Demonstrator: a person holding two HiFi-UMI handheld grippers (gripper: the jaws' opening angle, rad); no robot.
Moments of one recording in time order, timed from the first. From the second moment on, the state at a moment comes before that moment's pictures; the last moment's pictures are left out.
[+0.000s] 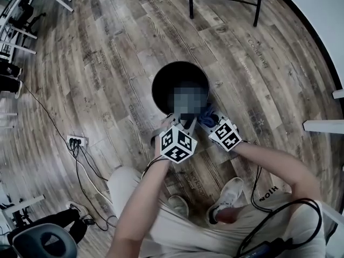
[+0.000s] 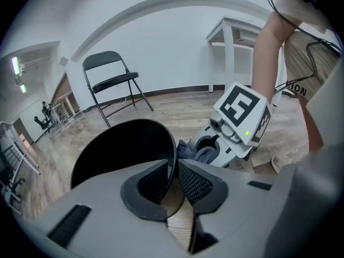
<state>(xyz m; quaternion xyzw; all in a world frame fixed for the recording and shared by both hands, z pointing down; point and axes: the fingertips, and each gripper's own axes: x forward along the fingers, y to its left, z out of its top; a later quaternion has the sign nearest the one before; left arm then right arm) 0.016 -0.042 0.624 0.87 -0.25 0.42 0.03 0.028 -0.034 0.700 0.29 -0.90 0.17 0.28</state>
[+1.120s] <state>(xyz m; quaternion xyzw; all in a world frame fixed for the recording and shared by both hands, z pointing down) 0.012 -0.028 0.625 0.88 -0.21 0.42 0.01 0.053 0.002 0.722 0.18 -0.90 0.17 0.36</state>
